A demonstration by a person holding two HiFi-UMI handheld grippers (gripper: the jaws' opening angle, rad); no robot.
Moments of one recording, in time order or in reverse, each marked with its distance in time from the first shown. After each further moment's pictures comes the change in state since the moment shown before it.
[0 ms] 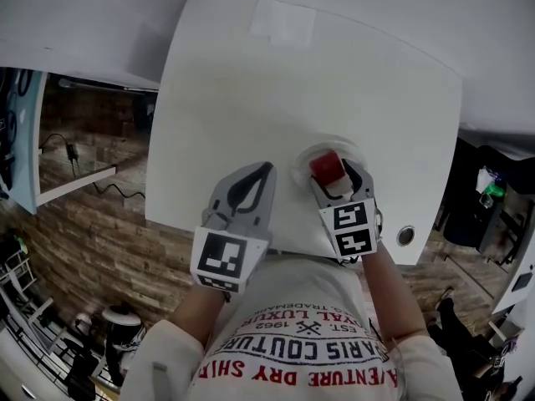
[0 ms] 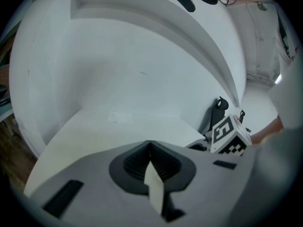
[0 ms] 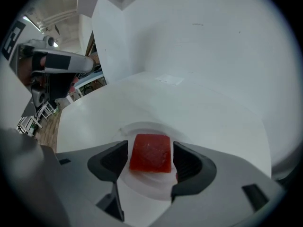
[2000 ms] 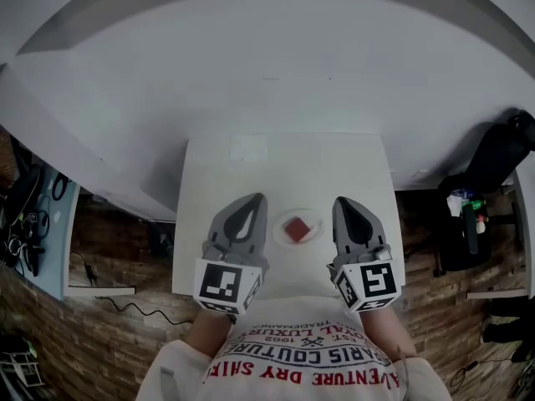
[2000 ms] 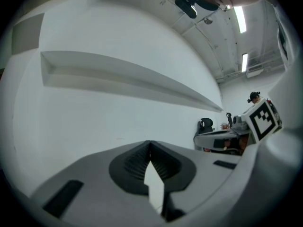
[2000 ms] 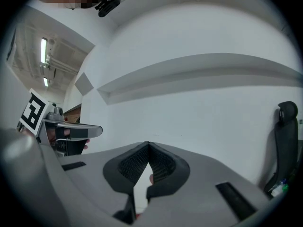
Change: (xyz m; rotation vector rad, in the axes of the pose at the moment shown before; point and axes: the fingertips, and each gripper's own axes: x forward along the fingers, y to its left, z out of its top) left arm -0.101 -0.072 0.185 0.286 -0.469 -0.073; right arm -0.291 -0.027 0.139 0.175 -0.913 -0.346
